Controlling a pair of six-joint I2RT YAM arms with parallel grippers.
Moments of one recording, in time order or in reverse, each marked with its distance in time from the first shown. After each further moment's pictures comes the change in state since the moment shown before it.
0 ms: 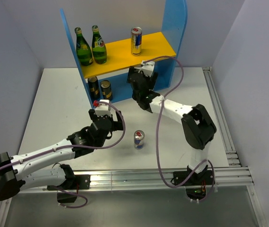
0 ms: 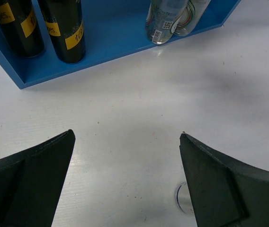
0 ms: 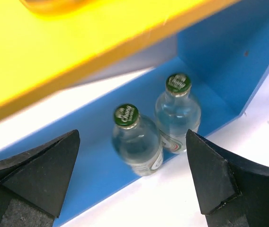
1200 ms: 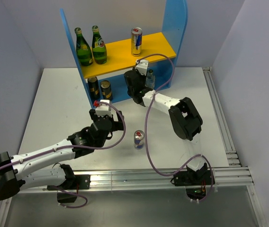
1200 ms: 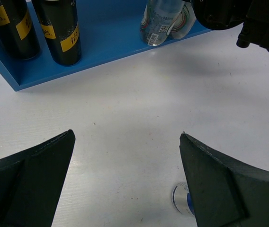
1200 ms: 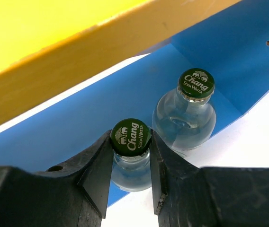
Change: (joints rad) left arm -0.011 -0.002 0.000 0.016 -0.001 0.000; right arm -0.032 0.195 0.192 -0.102 0.029 -0.007
